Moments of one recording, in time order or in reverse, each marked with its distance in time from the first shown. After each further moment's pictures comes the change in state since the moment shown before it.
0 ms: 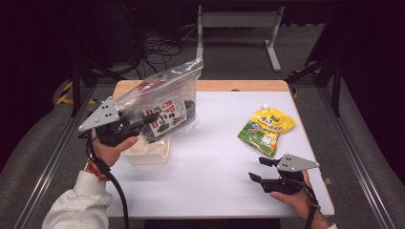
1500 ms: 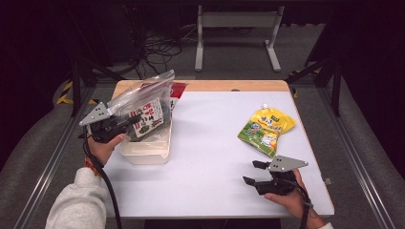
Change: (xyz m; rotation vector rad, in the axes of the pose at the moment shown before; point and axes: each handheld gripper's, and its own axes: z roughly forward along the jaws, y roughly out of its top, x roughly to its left) left arm 0.063 -0.099 0.002 0.092 0.090 -0.201; right arm 0.004 -0.003 0.017 0.064 0.044 0.000
